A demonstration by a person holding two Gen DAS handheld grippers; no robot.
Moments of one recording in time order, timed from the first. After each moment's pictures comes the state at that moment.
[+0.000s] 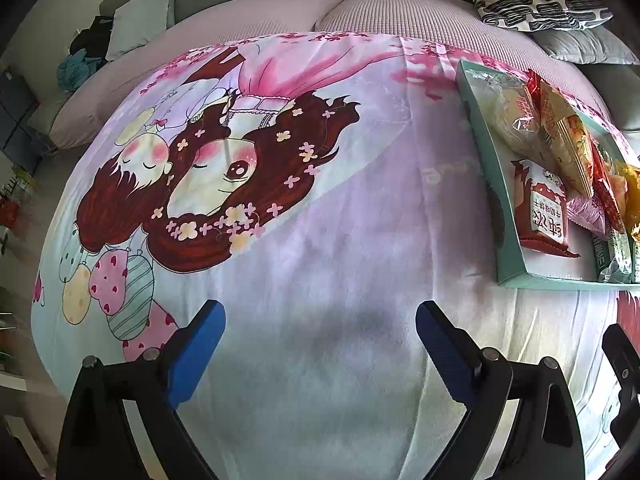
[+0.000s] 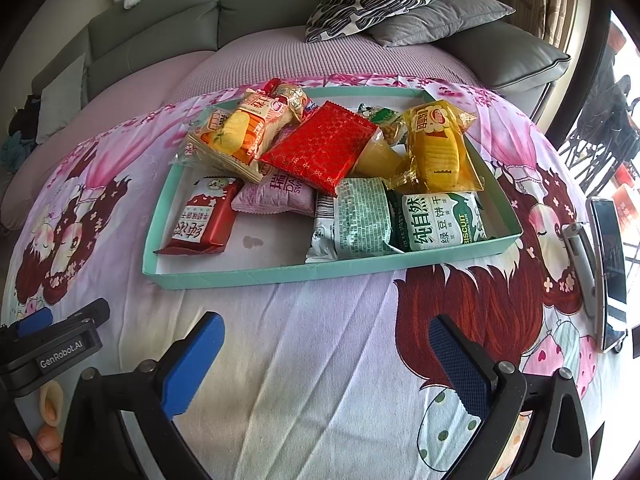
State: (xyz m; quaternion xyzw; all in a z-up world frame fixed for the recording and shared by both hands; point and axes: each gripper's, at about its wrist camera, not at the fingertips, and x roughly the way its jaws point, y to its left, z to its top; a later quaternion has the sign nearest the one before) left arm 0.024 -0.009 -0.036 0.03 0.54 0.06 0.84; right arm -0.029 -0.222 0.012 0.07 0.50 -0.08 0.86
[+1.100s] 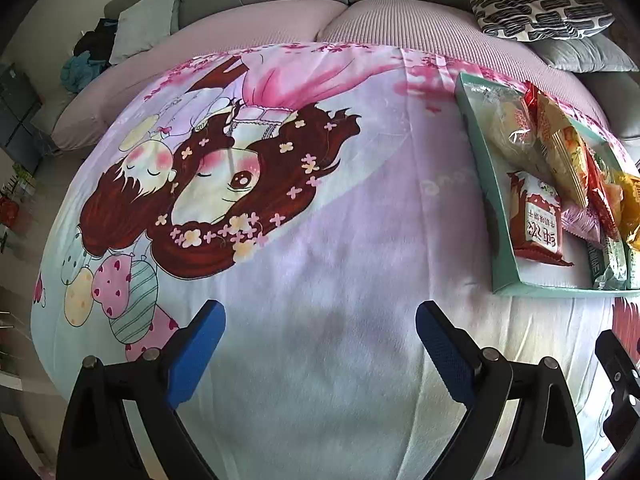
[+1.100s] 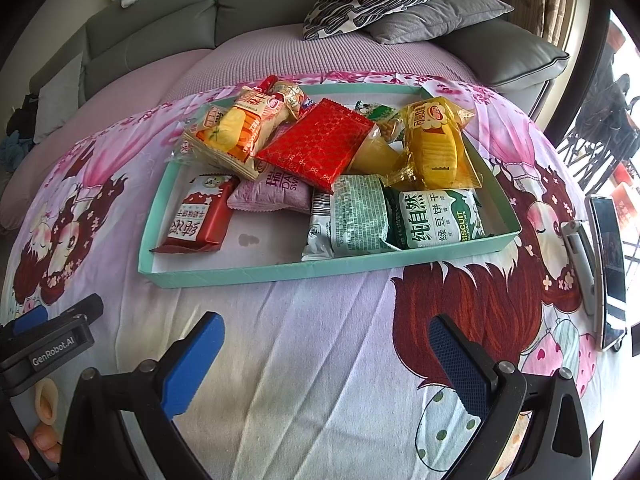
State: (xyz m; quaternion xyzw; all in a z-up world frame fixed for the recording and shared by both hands) left arm 0.023 -0.008 -0.030 0.03 0.52 0.06 0.85; right arm -0.030 -0.223 0.011 0.07 0.51 -0.08 0.86
